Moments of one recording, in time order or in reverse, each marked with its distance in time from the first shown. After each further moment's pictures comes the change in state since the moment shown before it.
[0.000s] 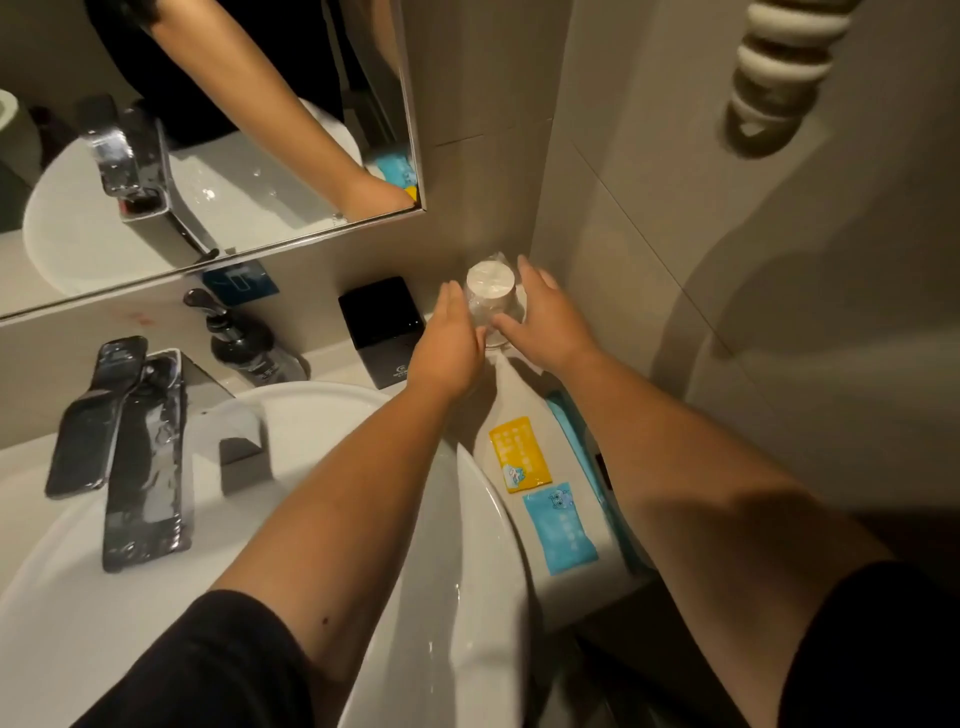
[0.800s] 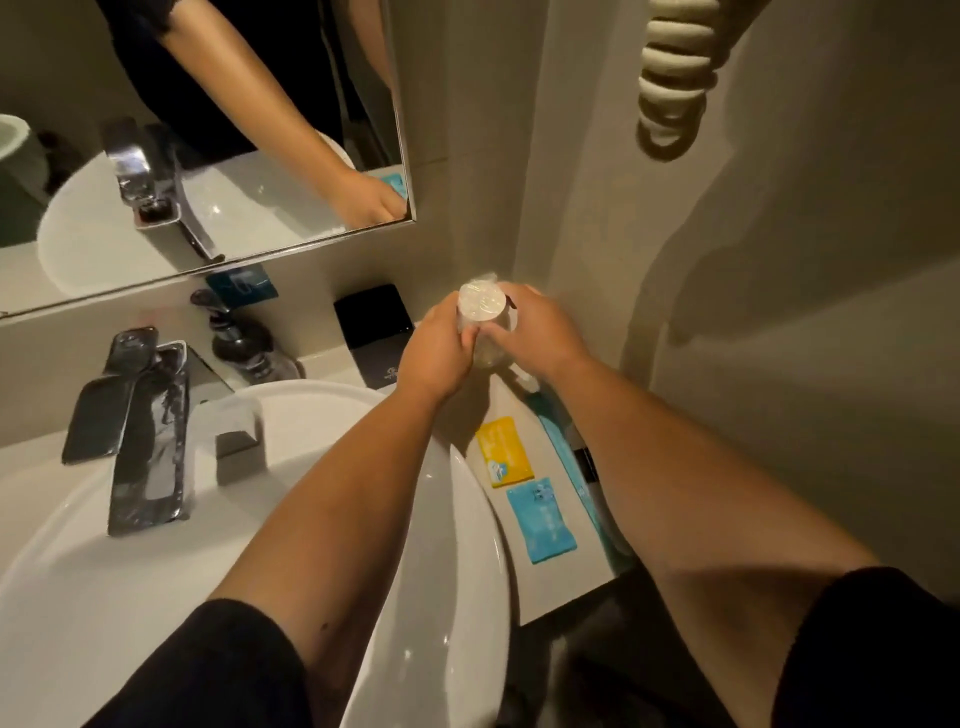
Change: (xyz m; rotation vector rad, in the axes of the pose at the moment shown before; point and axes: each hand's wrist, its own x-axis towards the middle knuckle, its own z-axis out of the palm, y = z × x) left_hand -0.012 0.005 -0.003 -0.122 0.101 0.074; right_hand -0.023 -0.006 -0.011 -0.014 0.061 -0.080
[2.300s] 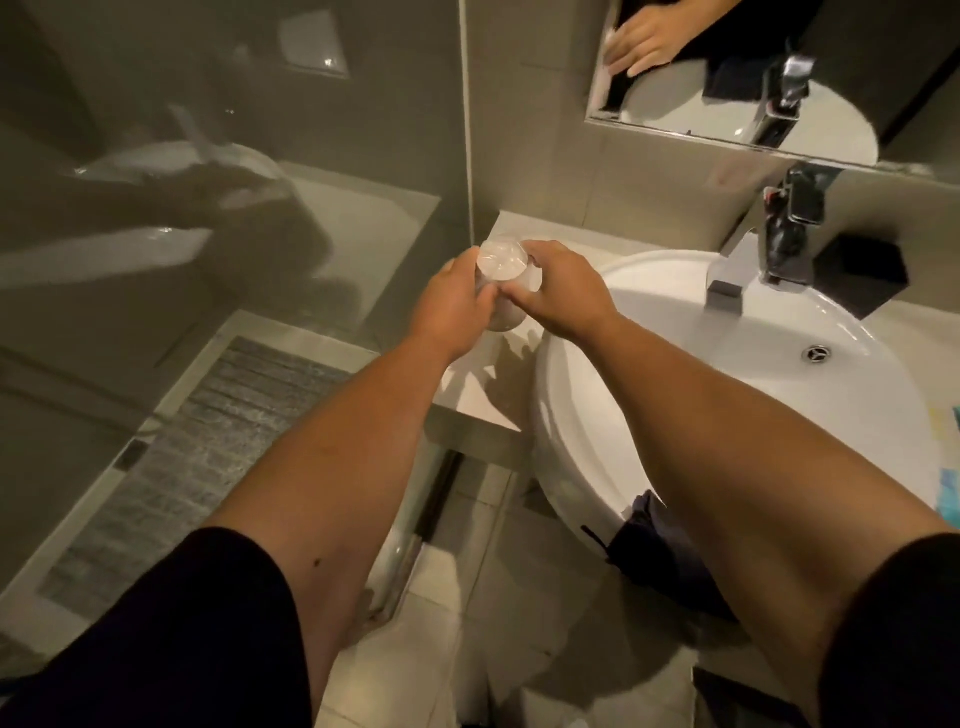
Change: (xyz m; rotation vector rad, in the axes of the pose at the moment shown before) left_hand -0.407 -0.194 -0.333 0.103 0.450 -0.512; right_hand -0.260 -0.385 0.246 0.075 -0.396 -0.695
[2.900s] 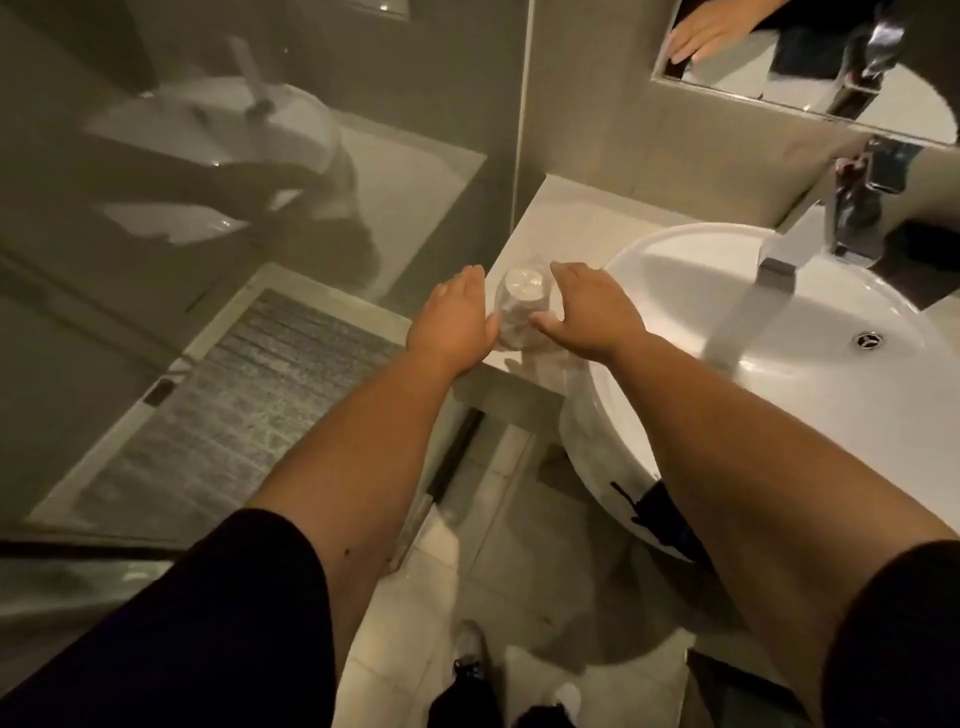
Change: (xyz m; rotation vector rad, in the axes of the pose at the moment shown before) left_hand -0.066 -0.054 0.003 0.378 -0.096 -0.001; right_hand -0.042 0.020 0.050 -0.375 -0.172 -0.026
